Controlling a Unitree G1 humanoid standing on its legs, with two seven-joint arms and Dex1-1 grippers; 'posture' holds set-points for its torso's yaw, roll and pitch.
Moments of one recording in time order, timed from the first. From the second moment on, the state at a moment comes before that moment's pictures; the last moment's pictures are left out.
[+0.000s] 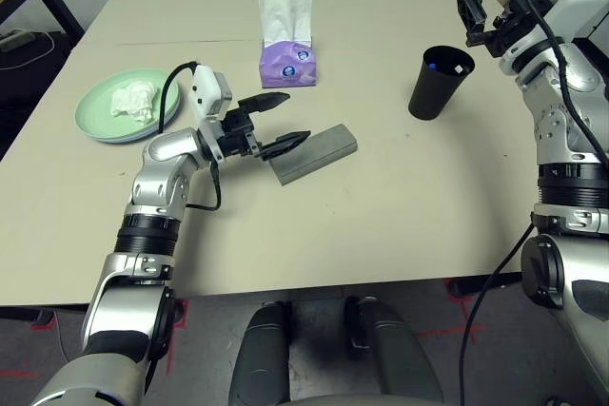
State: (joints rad) left arm -0.67 0.46 0.03 0.37 -0.36 0.02 -1.10; right arm -0.89 -0.43 -0.24 0.28 0.27 0.24 0.34
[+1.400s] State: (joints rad) left arm -0.42 0.49 0.45 0.46 -0.32 -0.09 -0.38; right arm -0.48 -0.42 -0.36 0.44 0.34 -0.11 0.39
